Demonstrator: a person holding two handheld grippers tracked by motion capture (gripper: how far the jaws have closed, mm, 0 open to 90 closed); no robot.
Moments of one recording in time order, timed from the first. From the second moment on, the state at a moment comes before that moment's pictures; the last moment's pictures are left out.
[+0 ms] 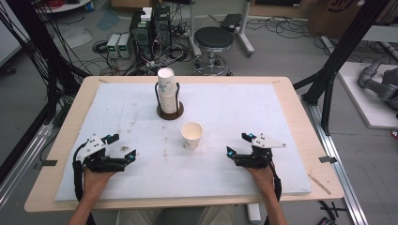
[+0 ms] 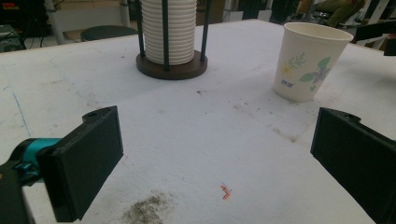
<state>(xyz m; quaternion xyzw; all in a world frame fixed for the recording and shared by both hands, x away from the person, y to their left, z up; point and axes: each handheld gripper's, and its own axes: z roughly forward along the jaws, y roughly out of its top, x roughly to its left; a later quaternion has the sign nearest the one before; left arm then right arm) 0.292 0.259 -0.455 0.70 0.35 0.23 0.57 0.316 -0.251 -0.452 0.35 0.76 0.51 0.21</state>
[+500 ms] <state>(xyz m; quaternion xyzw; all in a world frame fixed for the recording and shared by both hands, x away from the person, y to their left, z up) 0.292 0.260 -0.455 0.70 0.35 0.23 0.57 0.316 -0.251 -0.452 0.35 0.76 0.50 0.22</state>
